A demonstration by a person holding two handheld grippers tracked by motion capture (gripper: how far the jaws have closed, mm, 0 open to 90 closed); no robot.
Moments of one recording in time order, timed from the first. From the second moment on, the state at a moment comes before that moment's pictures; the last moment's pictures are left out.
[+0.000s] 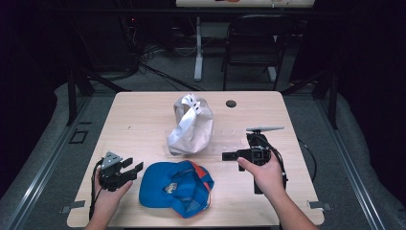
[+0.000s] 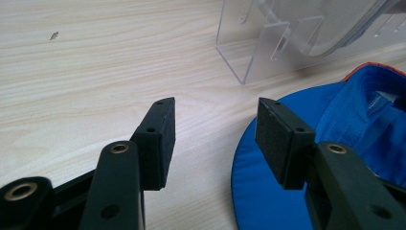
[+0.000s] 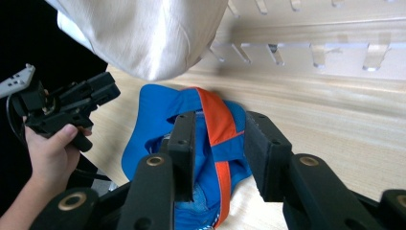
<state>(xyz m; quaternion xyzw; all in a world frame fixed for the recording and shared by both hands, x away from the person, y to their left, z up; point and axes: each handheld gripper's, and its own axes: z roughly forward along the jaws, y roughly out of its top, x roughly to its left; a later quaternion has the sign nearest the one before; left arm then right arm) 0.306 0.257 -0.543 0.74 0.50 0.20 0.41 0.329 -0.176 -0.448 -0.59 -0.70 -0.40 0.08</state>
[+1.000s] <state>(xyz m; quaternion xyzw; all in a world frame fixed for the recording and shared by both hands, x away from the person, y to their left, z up) 0.274 0.287 -0.552 0.72 0.53 0.21 0.39 0.302 -0.163 -0.539 -0.56 -0.71 -0.41 0.14</state>
